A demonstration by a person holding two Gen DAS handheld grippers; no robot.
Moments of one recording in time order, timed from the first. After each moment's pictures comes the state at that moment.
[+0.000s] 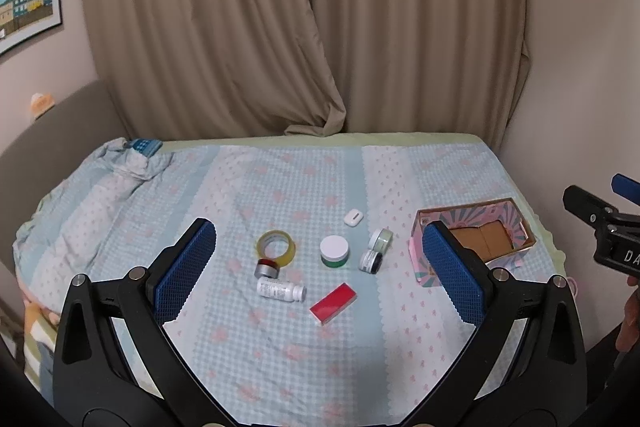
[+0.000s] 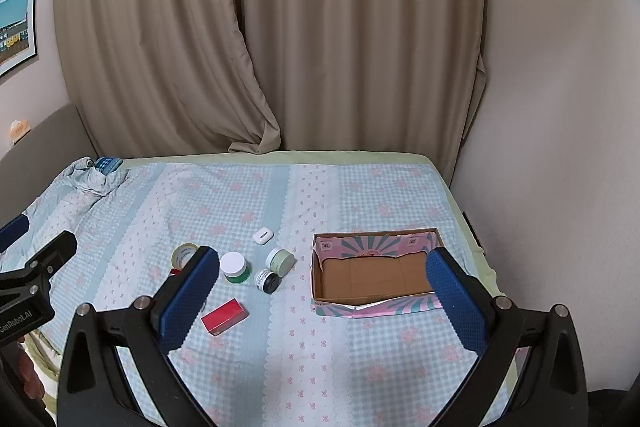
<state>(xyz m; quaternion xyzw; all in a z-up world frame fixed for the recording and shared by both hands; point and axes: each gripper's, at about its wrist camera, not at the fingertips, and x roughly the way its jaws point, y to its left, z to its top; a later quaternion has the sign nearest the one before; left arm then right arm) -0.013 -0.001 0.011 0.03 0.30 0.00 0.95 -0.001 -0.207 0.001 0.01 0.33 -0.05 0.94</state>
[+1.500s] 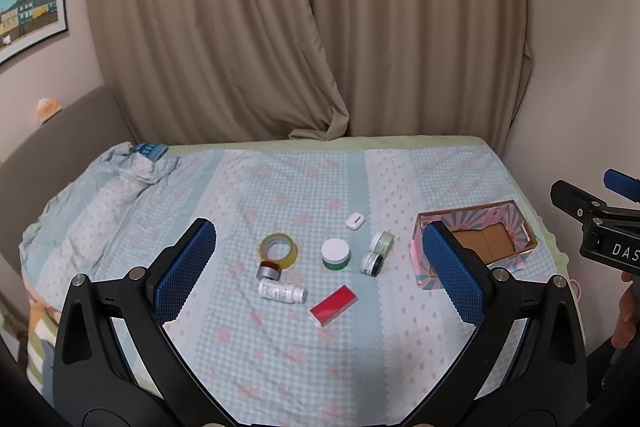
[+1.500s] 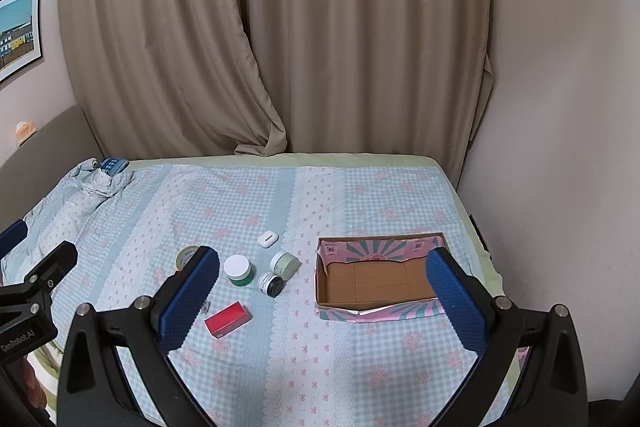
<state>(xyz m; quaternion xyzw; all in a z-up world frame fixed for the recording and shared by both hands) -0.021 -0.008 0.015 0.03 0.29 0.01 0.96 0.003 -0.211 -0.003 0.01 0.33 -0.04 0.94</state>
